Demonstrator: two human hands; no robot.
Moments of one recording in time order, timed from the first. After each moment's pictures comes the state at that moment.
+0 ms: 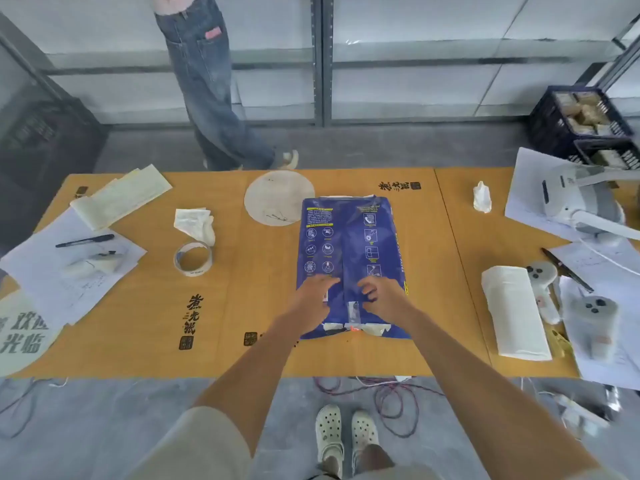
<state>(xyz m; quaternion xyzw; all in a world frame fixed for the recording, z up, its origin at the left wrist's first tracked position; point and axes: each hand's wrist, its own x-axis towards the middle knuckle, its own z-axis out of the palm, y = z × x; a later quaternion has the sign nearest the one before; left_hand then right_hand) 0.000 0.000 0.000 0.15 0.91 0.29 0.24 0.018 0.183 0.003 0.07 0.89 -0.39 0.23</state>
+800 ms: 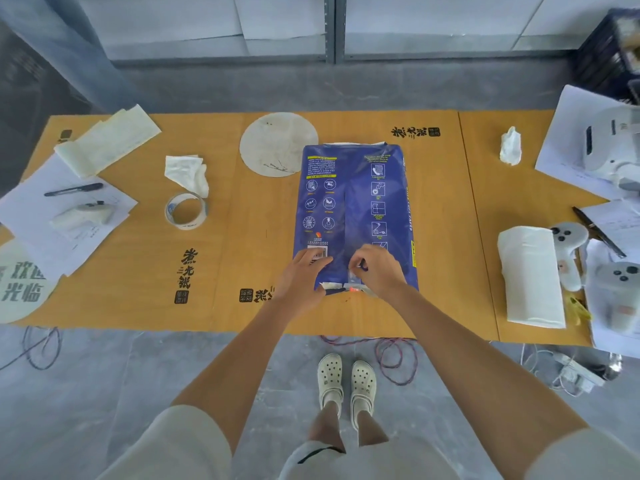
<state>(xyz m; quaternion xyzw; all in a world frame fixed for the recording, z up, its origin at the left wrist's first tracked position) 0.027 -0.011 -0.026 0.16 0.95 0.19 0.19 0.026 0.166 -0.016 0.01 0.94 -0.31 0.17</state>
